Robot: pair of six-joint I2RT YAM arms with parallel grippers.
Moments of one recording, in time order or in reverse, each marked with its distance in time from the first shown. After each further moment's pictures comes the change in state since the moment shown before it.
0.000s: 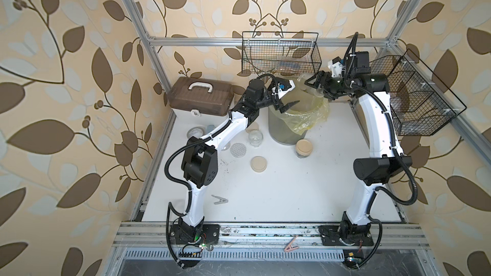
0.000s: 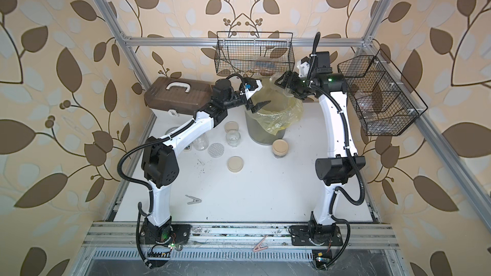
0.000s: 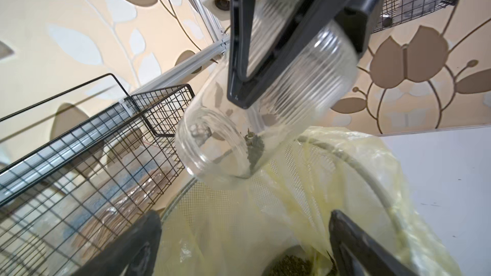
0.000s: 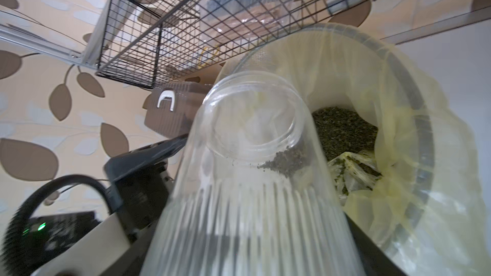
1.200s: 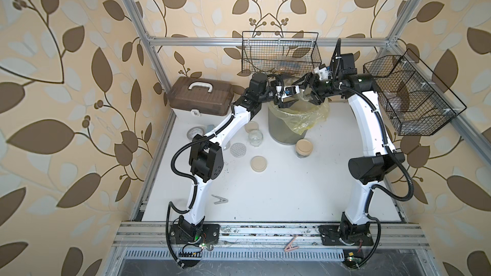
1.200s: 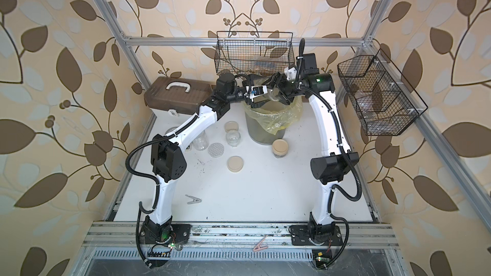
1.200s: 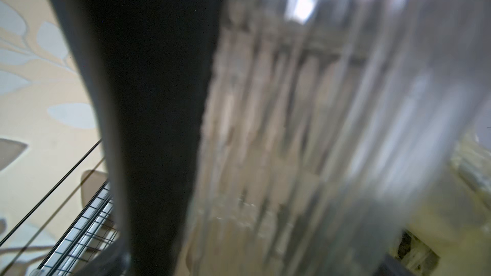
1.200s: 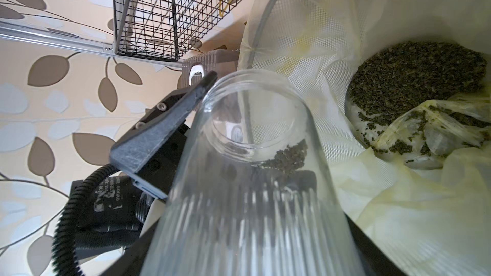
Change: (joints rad) left arm 0.005 0.084 0.190 -0.191 0.035 0.423; right arm 0.087 0.034 0.001 -0.022 -0.097 0.208
